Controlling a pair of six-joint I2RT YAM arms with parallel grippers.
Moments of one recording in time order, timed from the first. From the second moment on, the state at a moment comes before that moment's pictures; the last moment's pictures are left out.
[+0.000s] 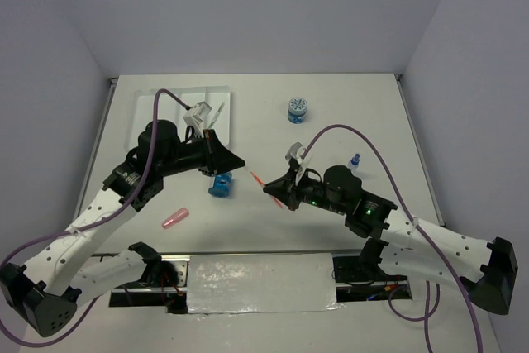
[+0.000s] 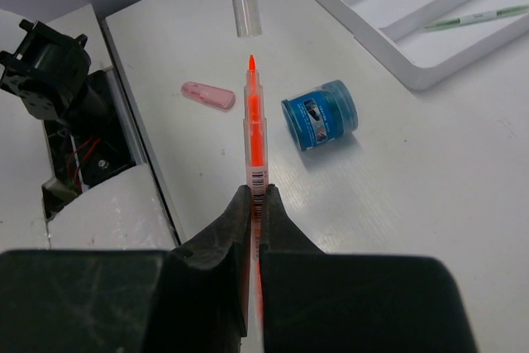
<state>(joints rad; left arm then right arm) -0.56 0.95 0.96 -0.31 0.48 -0.69 0.98 0.81 0.60 0.07 -0.12 0.14</state>
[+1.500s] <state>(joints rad) -0.56 0.93 0.90 -0.25 0.48 -0.71 0.98 0.83 0.60 0.07 -0.13 0.14</state>
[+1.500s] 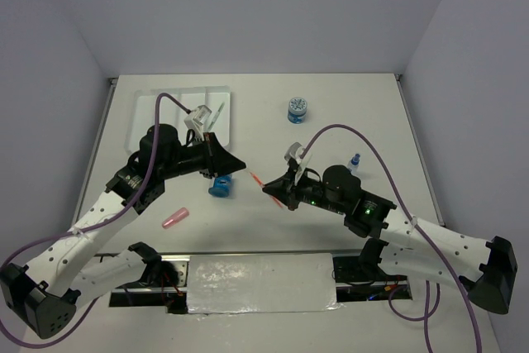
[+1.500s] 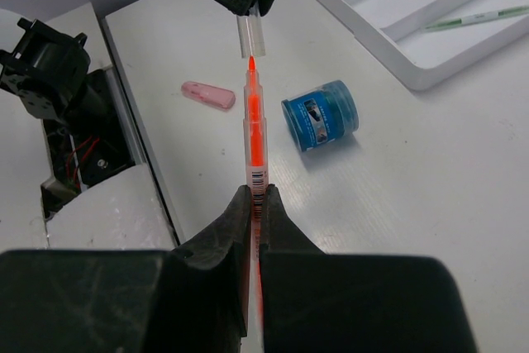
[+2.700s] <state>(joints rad) -0.55 0.94 0.87 -0.22 0.48 -0.65 0.98 0.99 0.77 -0.01 -0.12 0.09</state>
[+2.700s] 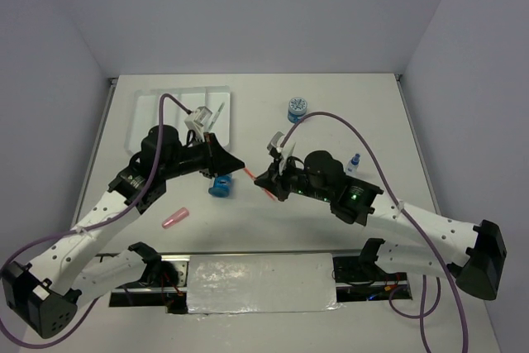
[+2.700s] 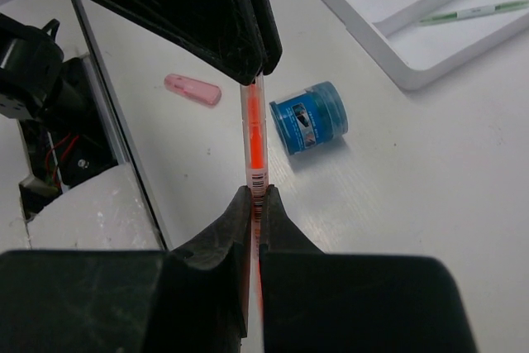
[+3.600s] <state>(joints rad) -0.54 0.91 0.80 0.00 0.35 -0.63 0.94 1.18 1.04 -0.18 -0.08 0.10</state>
